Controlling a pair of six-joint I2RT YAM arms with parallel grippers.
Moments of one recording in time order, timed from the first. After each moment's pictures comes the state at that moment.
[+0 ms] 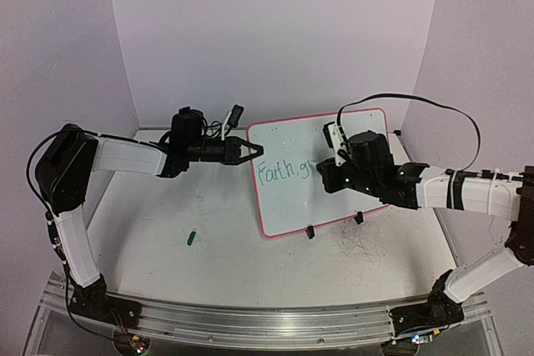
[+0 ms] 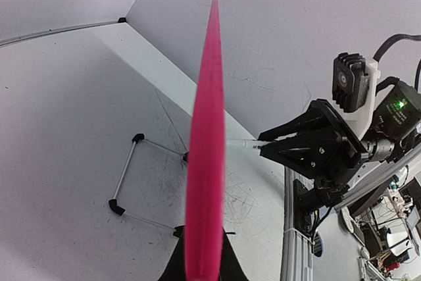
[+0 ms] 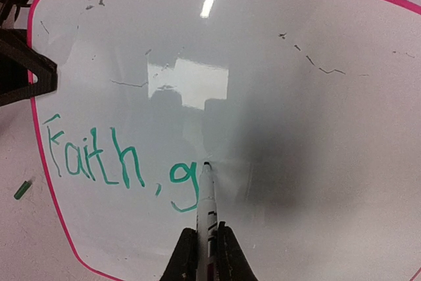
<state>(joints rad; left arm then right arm) -0.59 1.87 1.18 0.47 0.78 -0.49 0.77 1.41 0.92 -0.01 0.23 0.18</state>
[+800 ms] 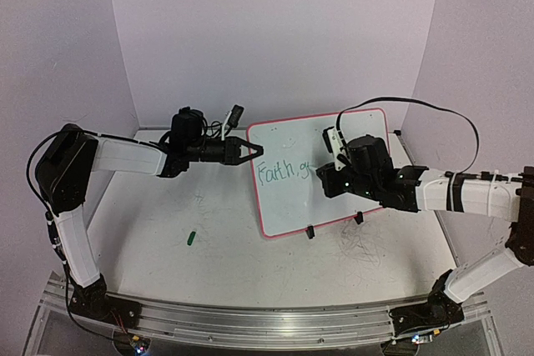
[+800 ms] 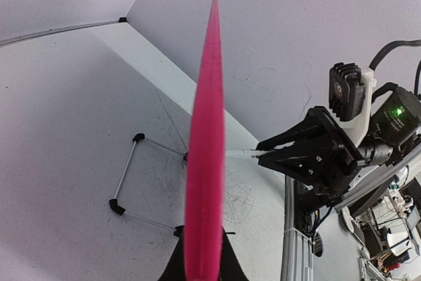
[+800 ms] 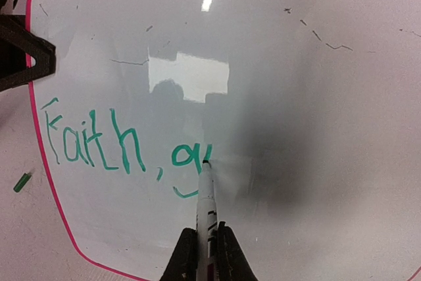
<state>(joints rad) -0.59 1.87 1.18 0.47 0.78 -0.49 0.78 1.41 0.90 -0.01 0.23 0.20</state>
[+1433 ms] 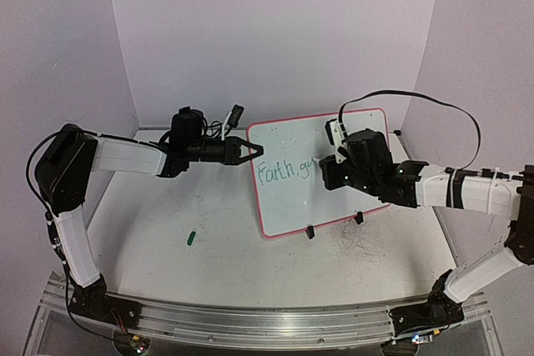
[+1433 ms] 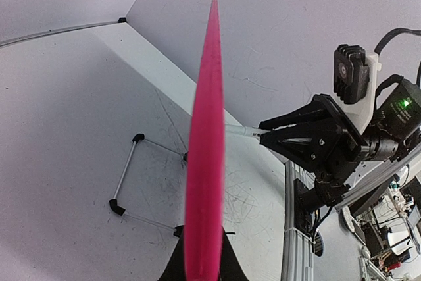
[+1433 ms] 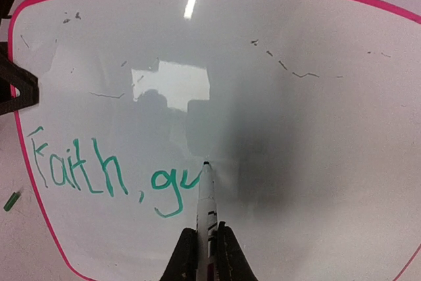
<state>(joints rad) -0.59 1.86 1.18 0.47 0.78 -0.48 0.78 1.42 0.94 -0.03 0.31 0.20</state>
